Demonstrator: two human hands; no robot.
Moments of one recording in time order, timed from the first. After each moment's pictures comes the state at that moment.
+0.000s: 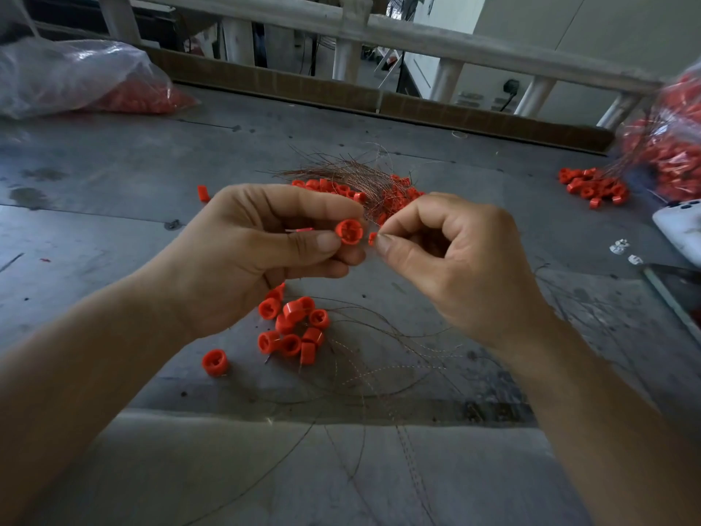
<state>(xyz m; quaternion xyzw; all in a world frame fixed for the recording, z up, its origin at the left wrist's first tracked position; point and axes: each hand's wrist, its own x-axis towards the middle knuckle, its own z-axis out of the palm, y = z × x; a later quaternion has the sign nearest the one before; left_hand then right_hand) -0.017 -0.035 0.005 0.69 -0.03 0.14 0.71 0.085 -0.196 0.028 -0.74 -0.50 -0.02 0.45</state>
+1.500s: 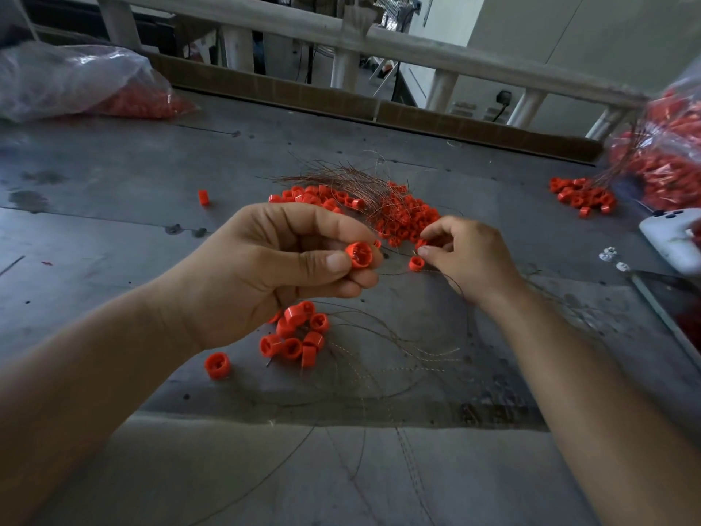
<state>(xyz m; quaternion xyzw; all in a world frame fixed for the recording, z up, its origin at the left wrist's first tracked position) -0.019 -0.048 0.011 0.59 -0.03 0.08 0.80 0.168 -0.193 -0.015 -0.91 -0.33 -0.04 0.25</state>
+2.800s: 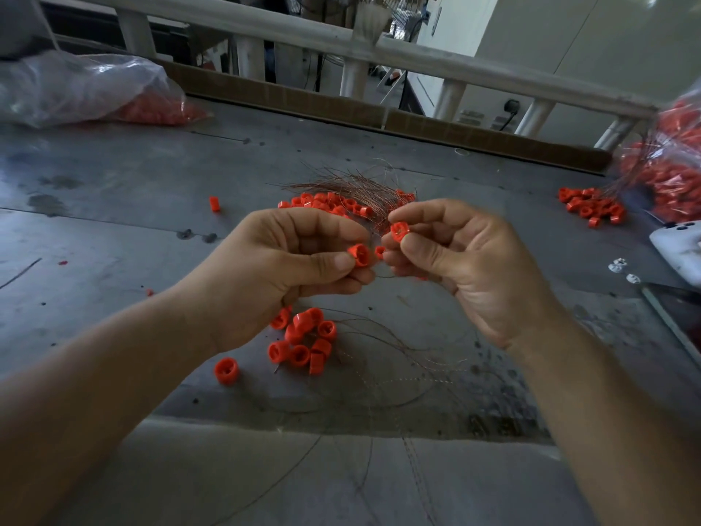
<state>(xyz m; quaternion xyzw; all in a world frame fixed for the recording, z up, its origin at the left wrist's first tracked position) -0.016 -0.050 0.013 0.61 0.05 0.13 0.78 0.104 -0.195 0.027 -0.61 -0.40 0.25 0.64</state>
